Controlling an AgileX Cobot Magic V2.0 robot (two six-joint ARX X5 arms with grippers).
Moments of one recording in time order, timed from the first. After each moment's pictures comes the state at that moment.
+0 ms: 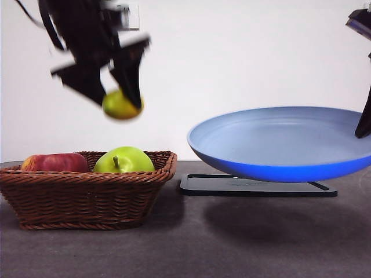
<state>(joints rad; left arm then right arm) -0.45 1.60 1.37 -0.68 0.11 -0.09 0.15 1.05 0.71 -0.67 -0.41 0.23</state>
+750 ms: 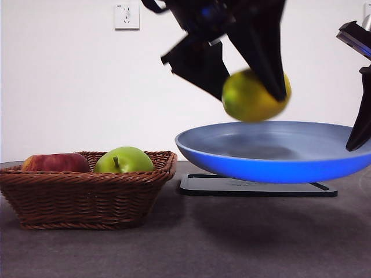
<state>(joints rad) -0.98 1.67 1.37 -0.64 0.10 -0.09 0.15 1.12 0.71 -0.67 -0.49 0.27</state>
